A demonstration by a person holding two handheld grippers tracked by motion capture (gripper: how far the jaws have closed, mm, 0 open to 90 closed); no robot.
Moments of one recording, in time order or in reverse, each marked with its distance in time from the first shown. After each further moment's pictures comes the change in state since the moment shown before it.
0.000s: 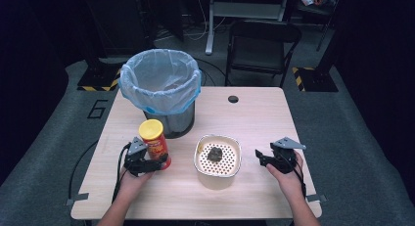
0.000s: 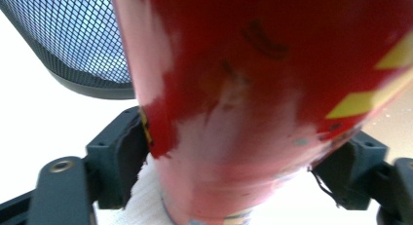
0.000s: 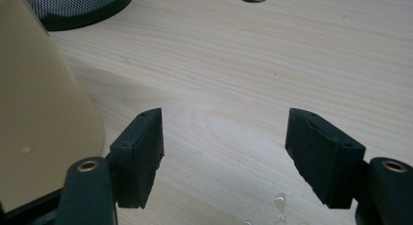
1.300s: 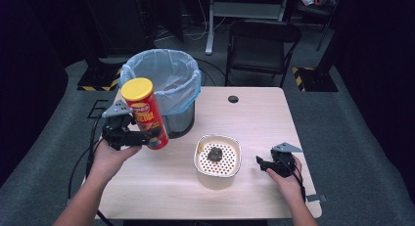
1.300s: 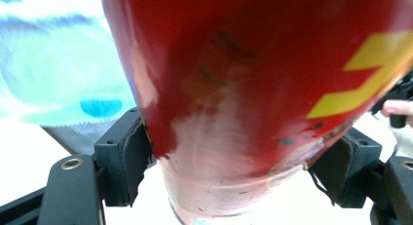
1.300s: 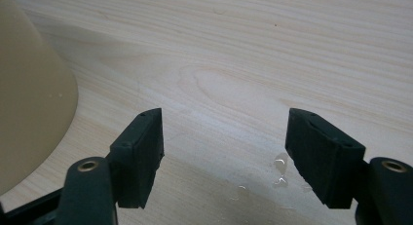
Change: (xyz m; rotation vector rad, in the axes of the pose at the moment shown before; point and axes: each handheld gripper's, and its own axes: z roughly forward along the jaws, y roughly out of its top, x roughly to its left) left arm -0.015 0.155 -0.104 0.005 -0.110 0.038; right arm -0.007 -0.023 0.014 0.089 -0.009 0.011
